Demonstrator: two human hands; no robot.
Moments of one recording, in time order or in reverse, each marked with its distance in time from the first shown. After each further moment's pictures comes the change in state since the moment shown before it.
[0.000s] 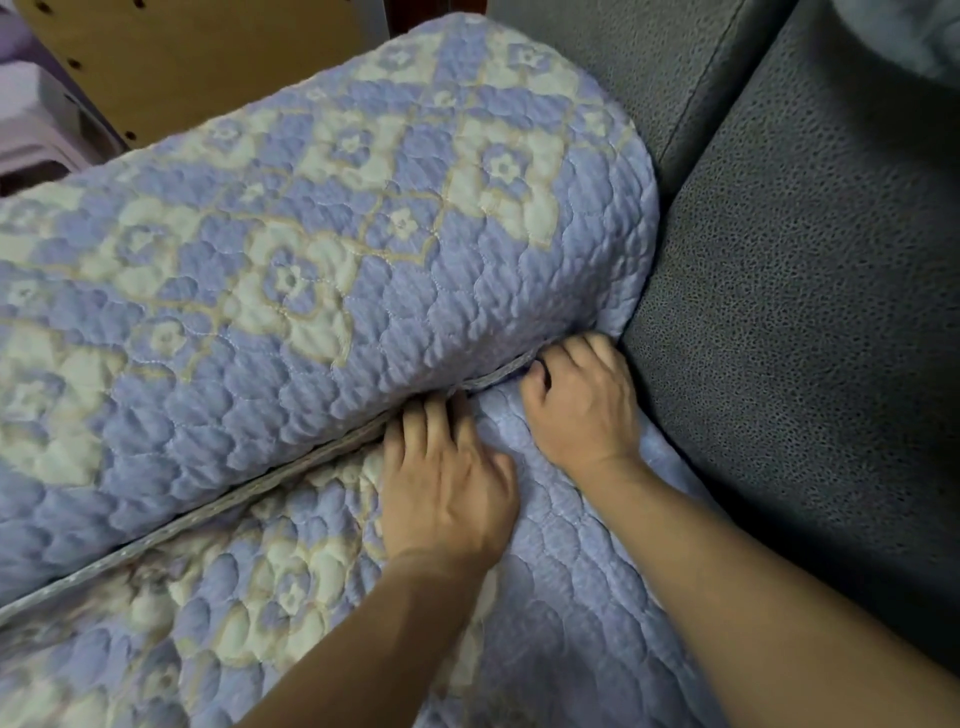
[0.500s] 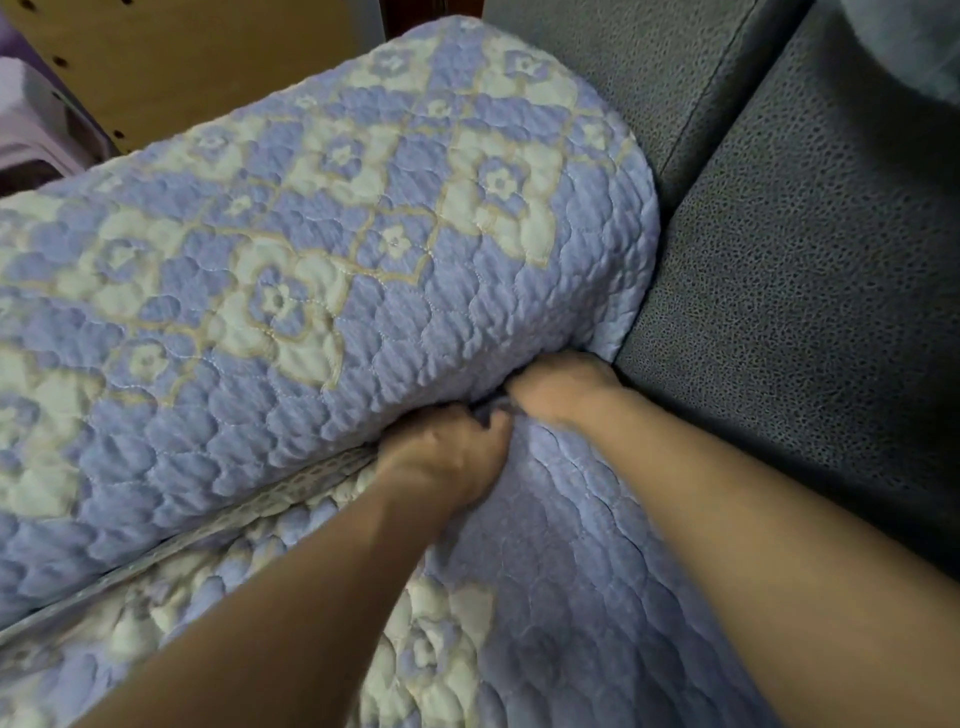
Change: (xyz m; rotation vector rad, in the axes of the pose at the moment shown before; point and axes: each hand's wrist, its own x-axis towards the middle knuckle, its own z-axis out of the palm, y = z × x) left_hand 0.068 0.000 -0.008 -0.098 -0.476 -0.020; right_hand 0.065 -0.012 -0.009 -0.206 -0.968 -0.119
